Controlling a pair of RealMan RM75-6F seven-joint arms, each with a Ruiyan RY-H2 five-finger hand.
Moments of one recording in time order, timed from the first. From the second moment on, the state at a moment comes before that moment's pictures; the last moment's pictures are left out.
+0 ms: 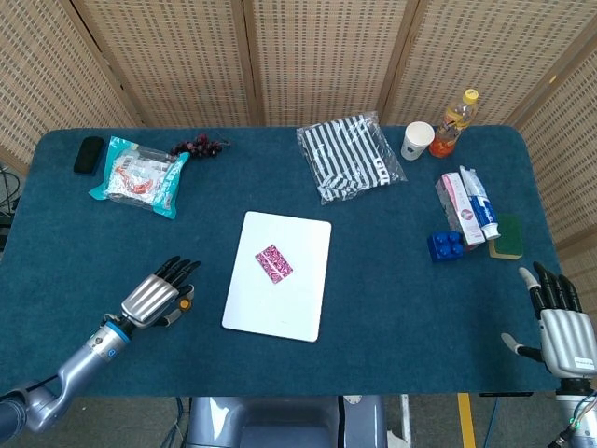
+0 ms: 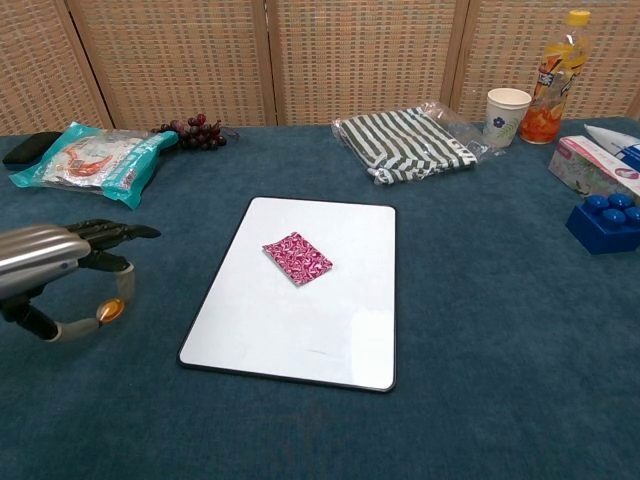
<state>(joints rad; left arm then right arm) -0.55 -1.55 0.12 -1.06 1.68 1.15 -0.14 0.06 -1.12 0.08 -1.62 -1.46 1.47 -0.03</state>
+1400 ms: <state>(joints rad) -0.97 -1.85 -0.21 -0.95 1.25 0.69 0.16 0.07 -1.12 0.08 -1.63 -1.44 1.46 -0.02</state>
